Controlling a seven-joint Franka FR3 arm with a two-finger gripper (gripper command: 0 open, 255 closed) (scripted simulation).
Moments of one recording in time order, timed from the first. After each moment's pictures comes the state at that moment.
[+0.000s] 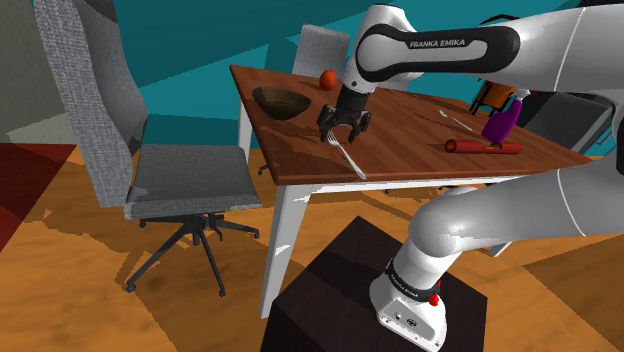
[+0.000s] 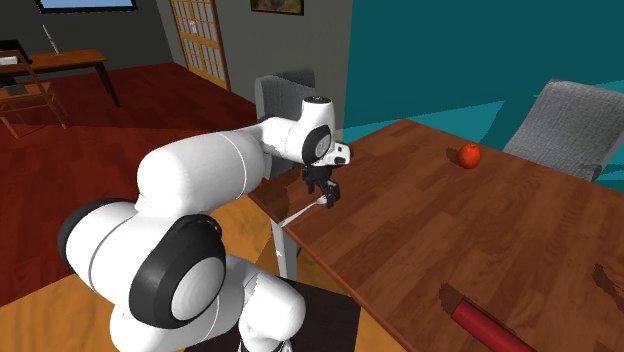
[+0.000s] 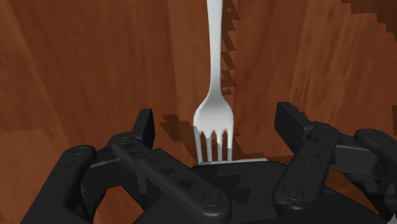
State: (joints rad) arm -0.25 -0.70 0.07 -2.55 0.04 1.93 0.37
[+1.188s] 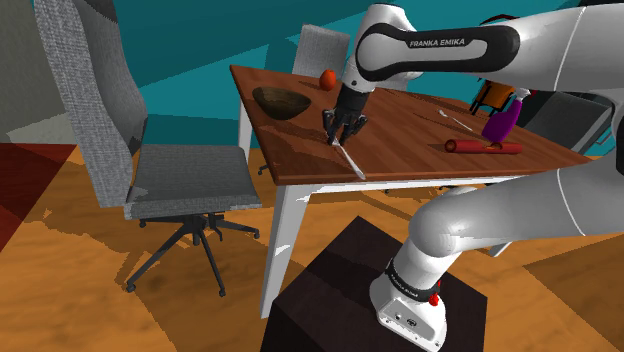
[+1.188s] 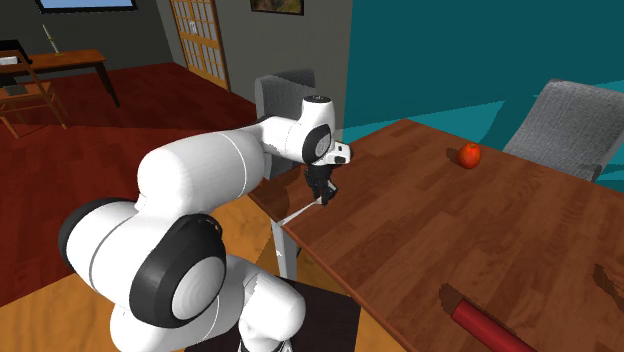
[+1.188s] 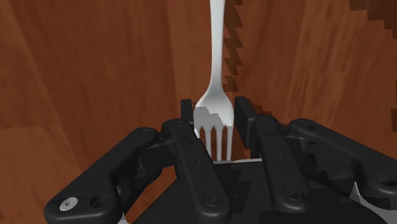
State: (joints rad) arm -0.25 -0.70 0.07 -2.55 0.04 1.93 0.37
